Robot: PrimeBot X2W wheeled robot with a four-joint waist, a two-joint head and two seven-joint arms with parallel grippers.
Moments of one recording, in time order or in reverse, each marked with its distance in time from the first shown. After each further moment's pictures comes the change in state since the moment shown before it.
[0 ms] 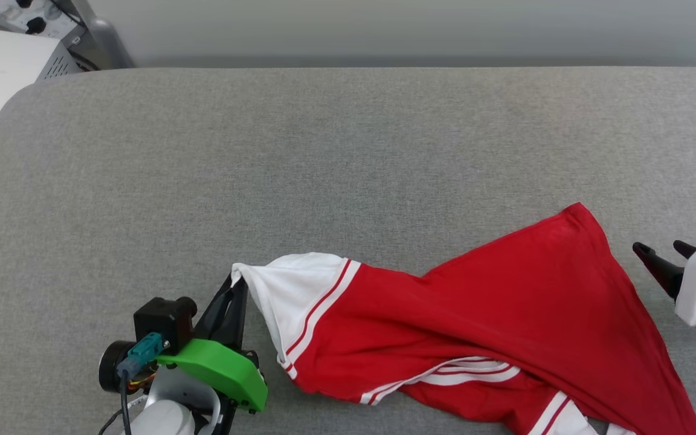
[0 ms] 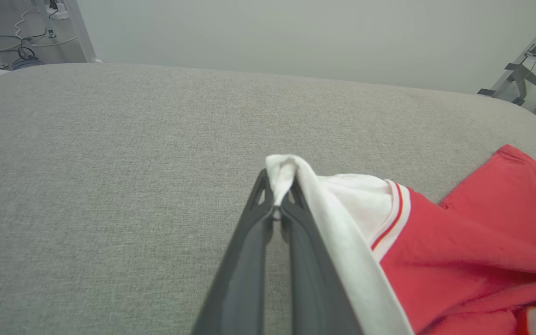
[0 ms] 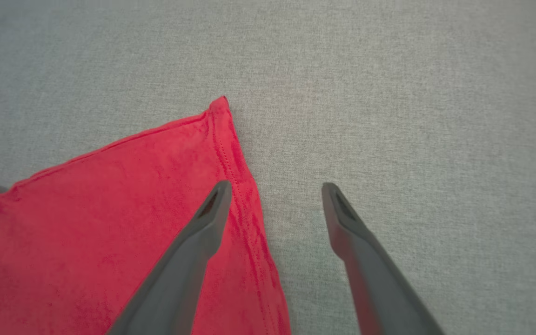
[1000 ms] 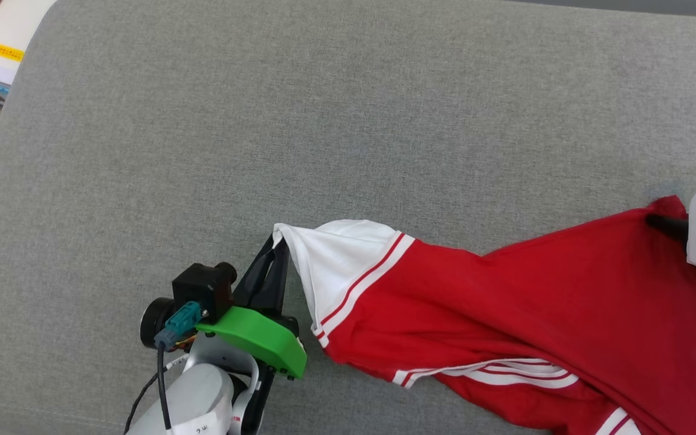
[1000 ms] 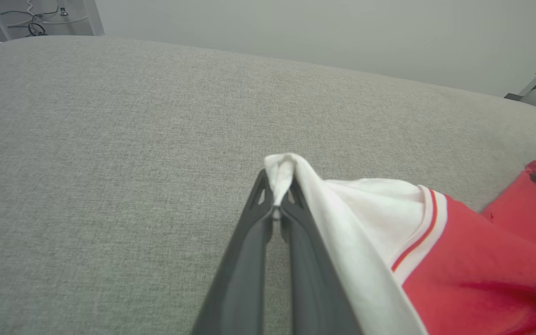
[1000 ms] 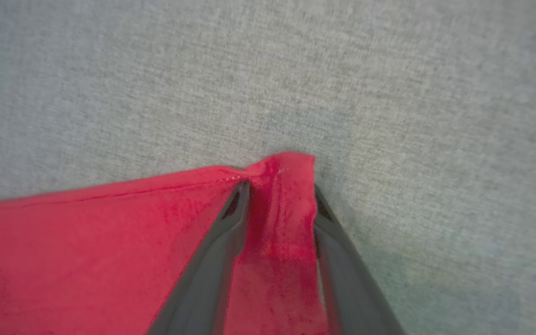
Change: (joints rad) left arm -0.132 -0.099 -0.046 0.062 0.033 -0.045 -0.049; right arm -0.363 -0.134 0.416 0.292 0.297 0.000 0.208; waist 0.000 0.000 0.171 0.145
